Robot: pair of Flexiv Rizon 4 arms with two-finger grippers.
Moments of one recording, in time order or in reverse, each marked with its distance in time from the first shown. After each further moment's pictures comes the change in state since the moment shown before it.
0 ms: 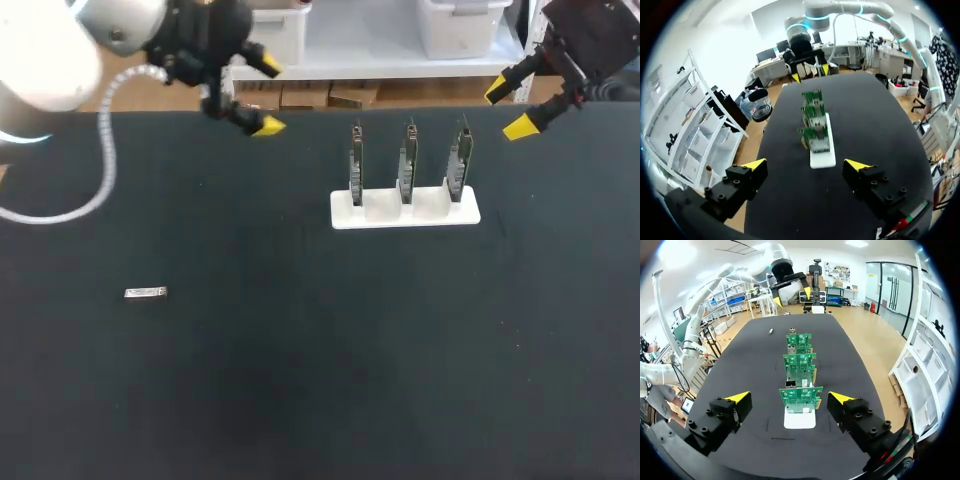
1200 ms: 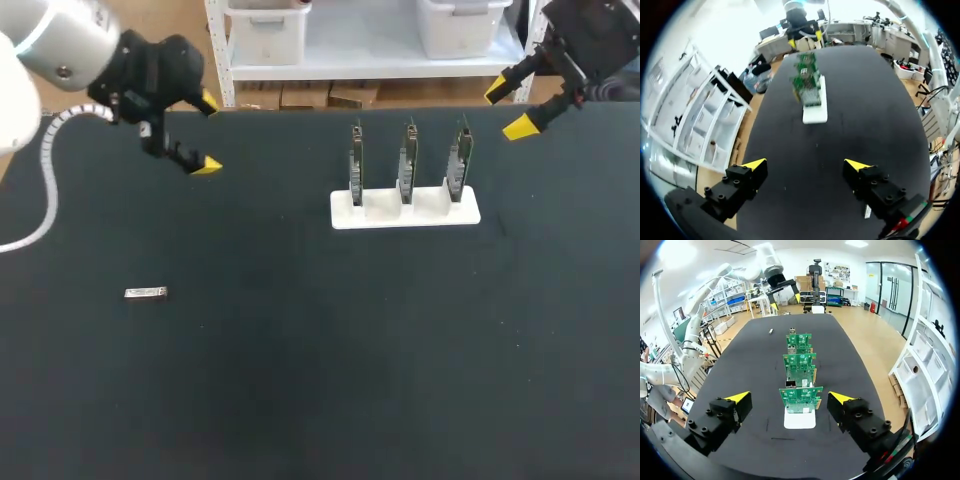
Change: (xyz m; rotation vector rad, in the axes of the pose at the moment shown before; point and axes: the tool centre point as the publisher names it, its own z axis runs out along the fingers) left arm 0.081 -0.034 -0.035 -0.038 0.201 -0.034; right arm 0.000 0.000 0.000 0.000 0.000 0.000
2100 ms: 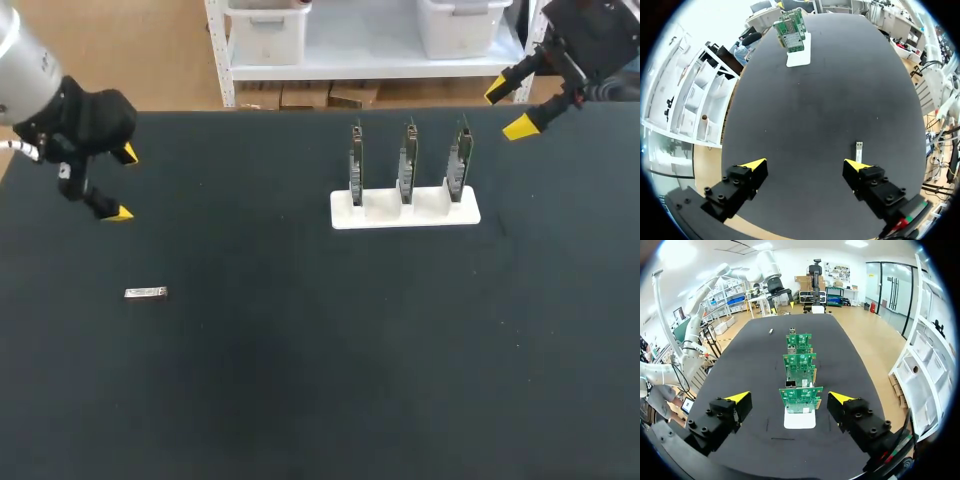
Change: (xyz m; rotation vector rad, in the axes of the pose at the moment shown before) left arm 0.116 -0.039 -0.026 0.078 0.237 0.015; right arm 0.000 0.000 0.000 0.000 0.000 0.000
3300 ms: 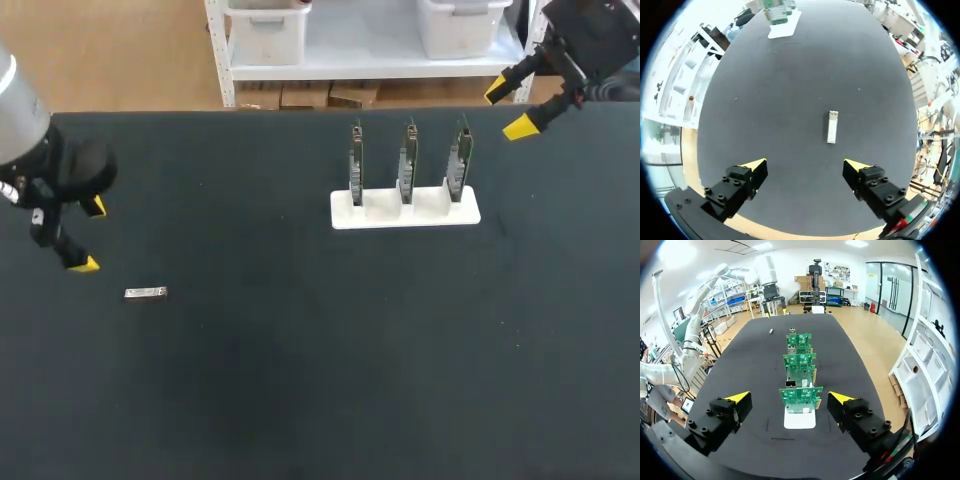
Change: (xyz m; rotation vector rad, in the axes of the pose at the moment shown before) left arm 0.054 -0.065 0.017 0.123 0.129 -0.059; right arm 0.000 0.000 0.000 0.000 0.000 0.000
